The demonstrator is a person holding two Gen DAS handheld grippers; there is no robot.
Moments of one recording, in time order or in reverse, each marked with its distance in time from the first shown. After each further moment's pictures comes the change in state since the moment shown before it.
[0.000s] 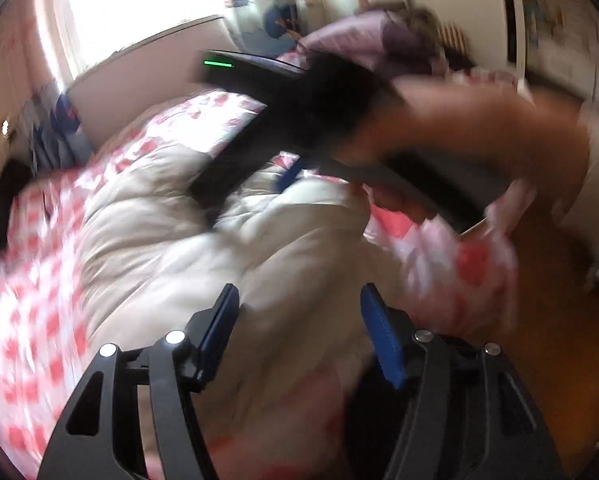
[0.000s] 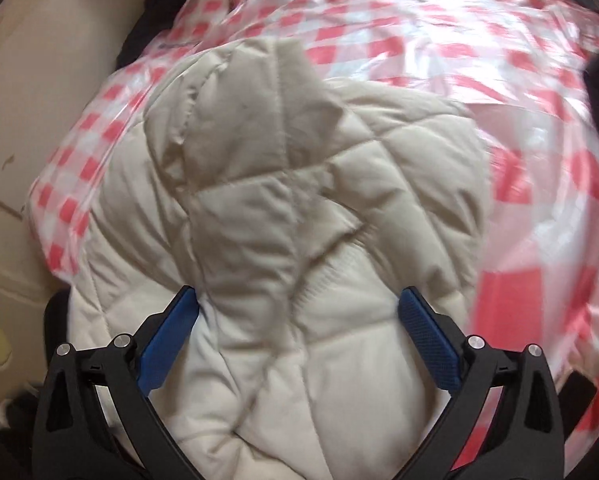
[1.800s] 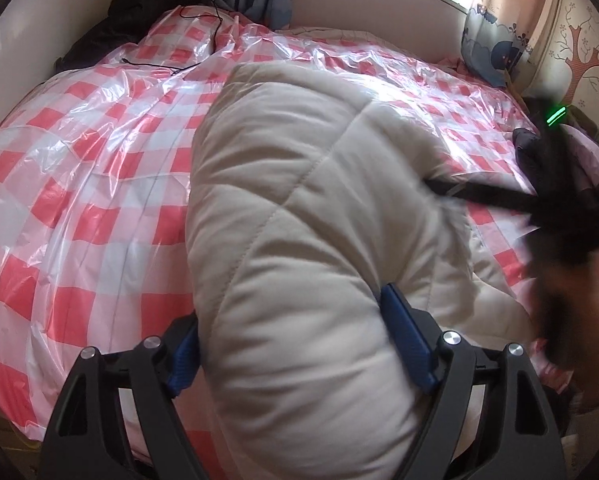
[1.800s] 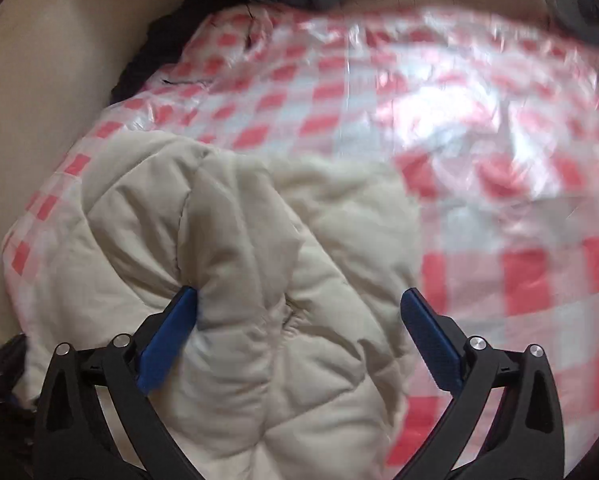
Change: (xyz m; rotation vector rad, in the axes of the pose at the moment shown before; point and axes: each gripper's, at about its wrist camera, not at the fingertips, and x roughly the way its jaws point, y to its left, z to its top) left arm -0.009 0.258 -0.088 -0.650 0.151 0.203; right arm 0.097 0.115 0.070 0.053 -0.152 -0.011
